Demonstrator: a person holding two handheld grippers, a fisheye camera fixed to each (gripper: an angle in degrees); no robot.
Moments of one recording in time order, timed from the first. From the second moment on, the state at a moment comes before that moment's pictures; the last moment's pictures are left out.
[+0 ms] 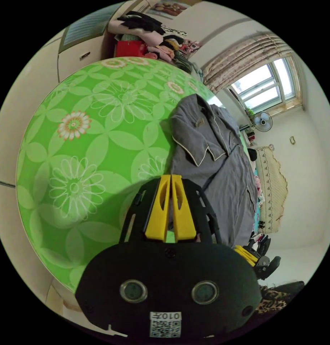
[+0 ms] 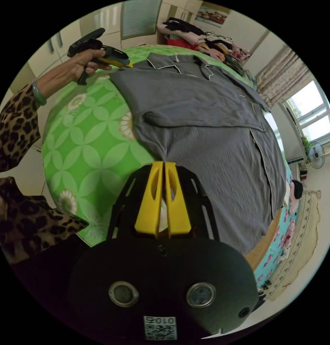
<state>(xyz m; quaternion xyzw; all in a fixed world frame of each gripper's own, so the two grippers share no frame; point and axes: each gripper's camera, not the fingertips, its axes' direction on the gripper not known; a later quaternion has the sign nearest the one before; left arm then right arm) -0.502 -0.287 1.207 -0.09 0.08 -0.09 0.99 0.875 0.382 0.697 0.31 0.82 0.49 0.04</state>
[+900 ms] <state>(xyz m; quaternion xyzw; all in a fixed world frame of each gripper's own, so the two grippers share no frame) -0.630 -0.147 1.095 -0.01 0.03 -0.19 0.98 0.682 0.475 0.754 0.48 0.75 0.36 0.27</state>
